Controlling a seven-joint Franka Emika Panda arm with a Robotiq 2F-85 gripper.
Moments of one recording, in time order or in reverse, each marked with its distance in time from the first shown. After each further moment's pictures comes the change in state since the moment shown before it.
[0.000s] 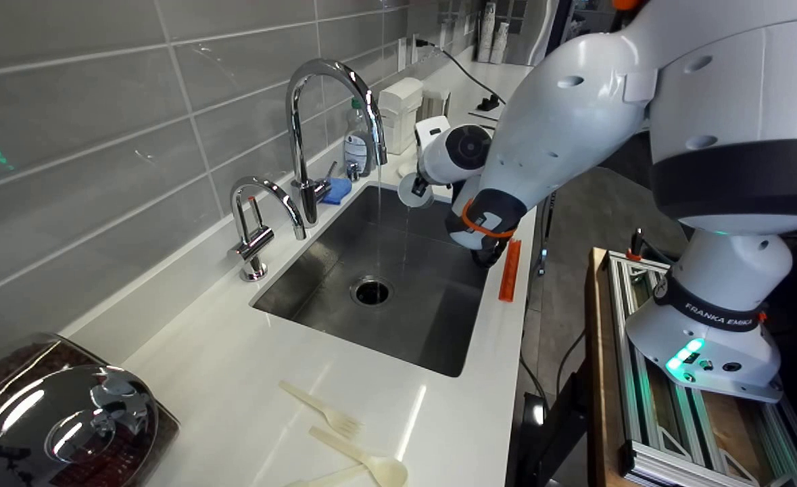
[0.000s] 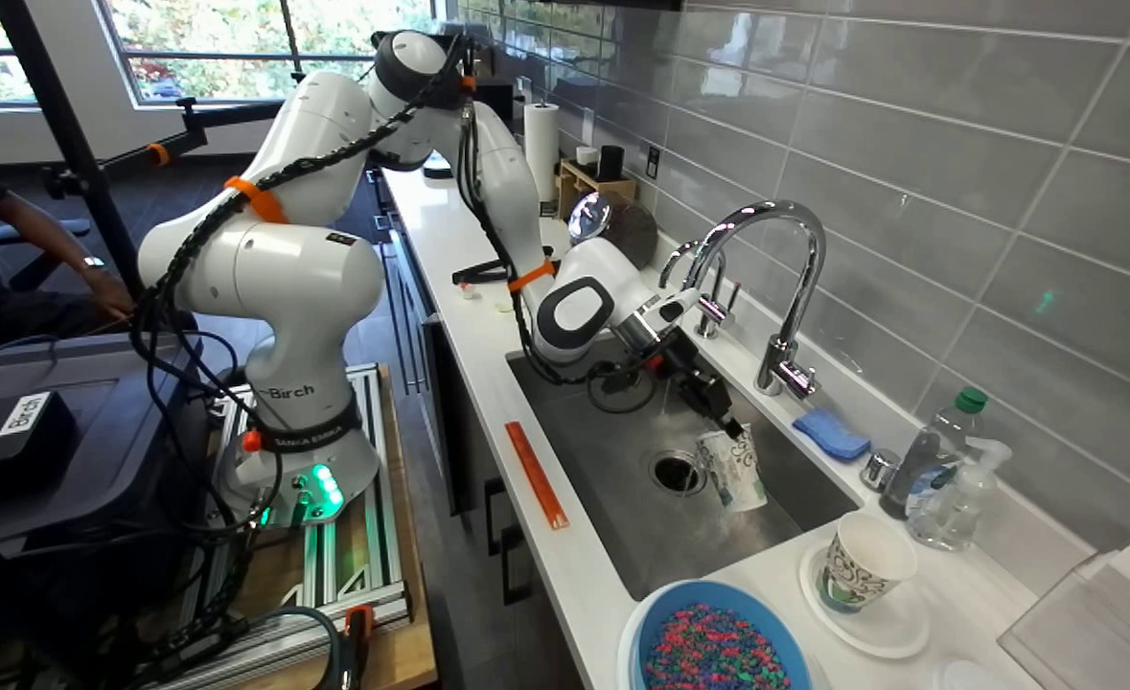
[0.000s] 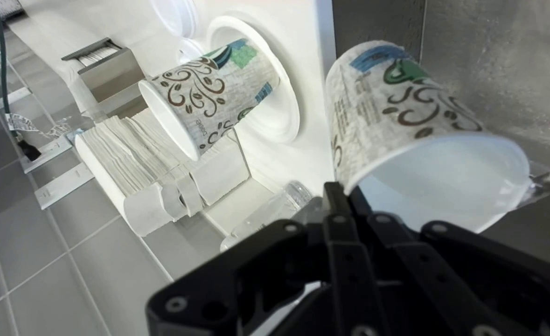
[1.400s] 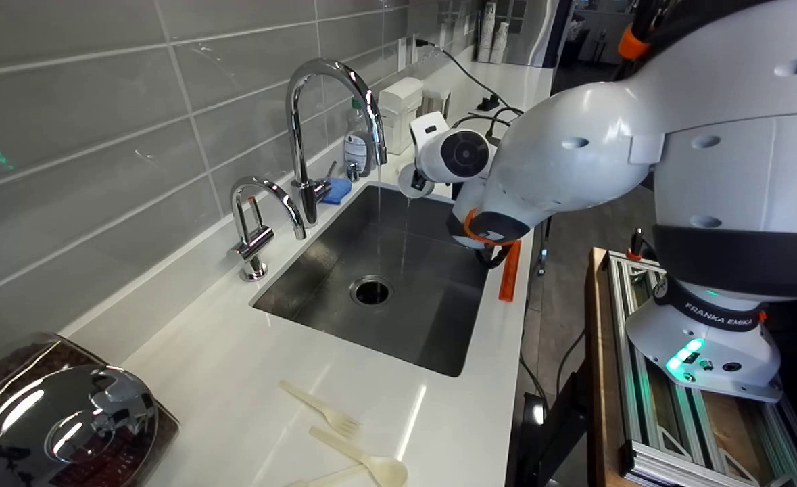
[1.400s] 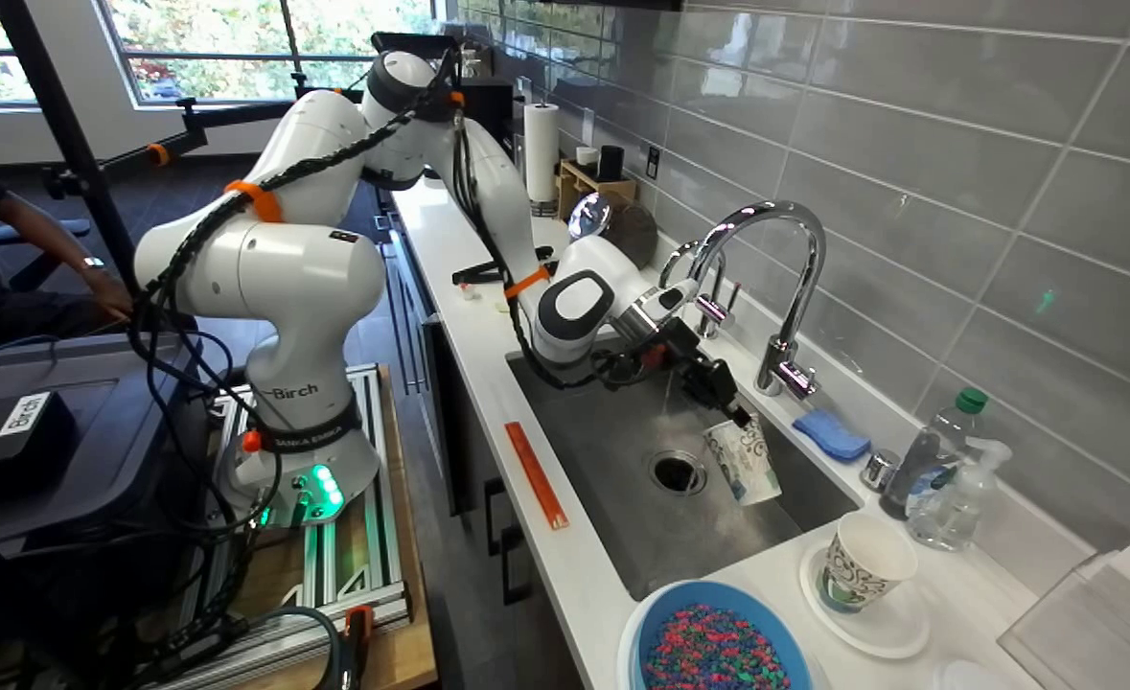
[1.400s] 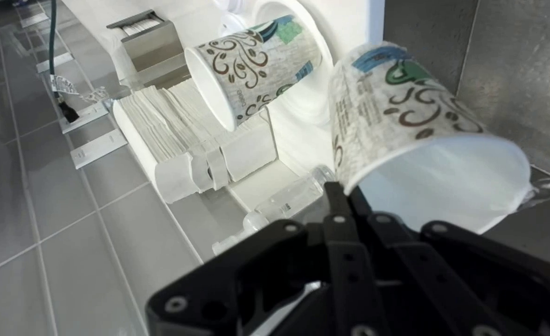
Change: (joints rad) arm 0.082 0.124 -0.065 0.000 -0.019 -0.038 0.019
